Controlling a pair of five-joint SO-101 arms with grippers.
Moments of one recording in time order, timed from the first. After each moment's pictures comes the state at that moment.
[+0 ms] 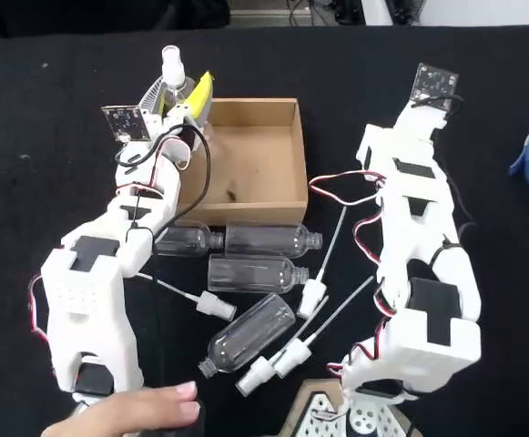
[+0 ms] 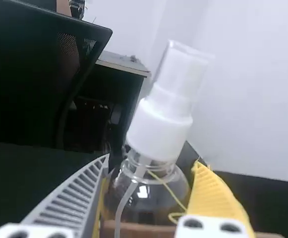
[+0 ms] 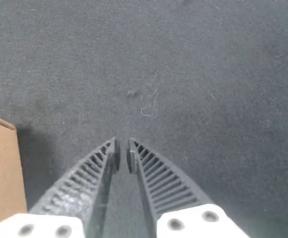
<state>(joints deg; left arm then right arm) 1.8 28.7 26.9 -55.2 13.4 11.2 7.7 27.0 17.1 -8.9</state>
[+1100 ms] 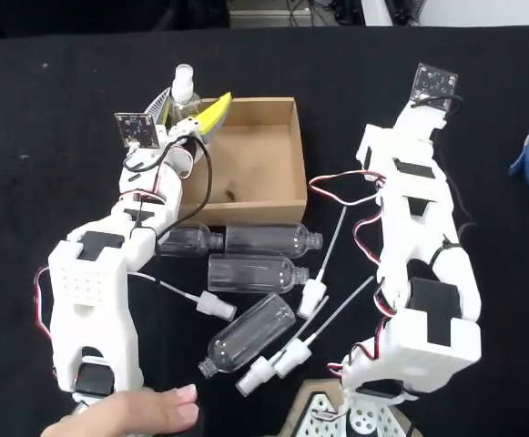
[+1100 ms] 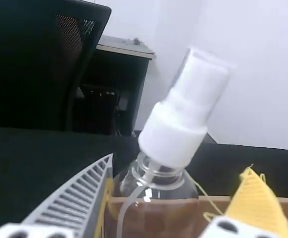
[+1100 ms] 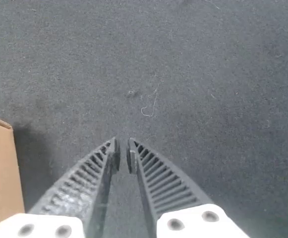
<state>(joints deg) 1.9 33.2 26.2 -55.8 8.7 11.2 7.7 27.0 17.1 -8.9</state>
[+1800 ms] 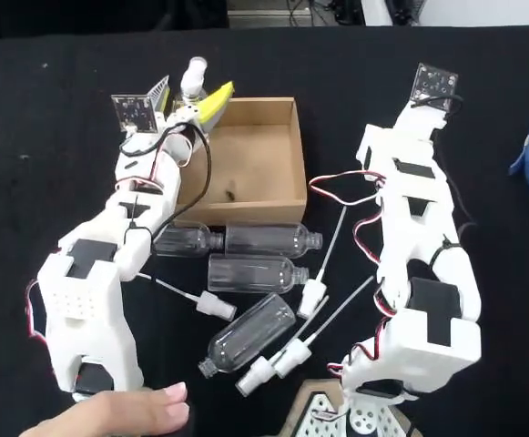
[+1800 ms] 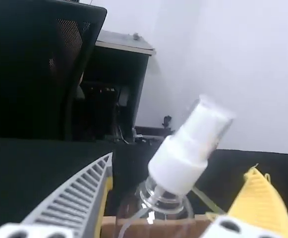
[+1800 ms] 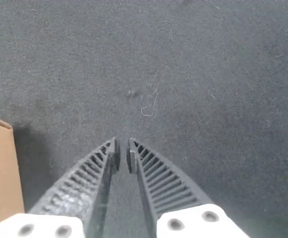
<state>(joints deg) 1.9 25.6 26.2 -46.9 8.3 11.2 7.7 27.0 17.1 -8.9</state>
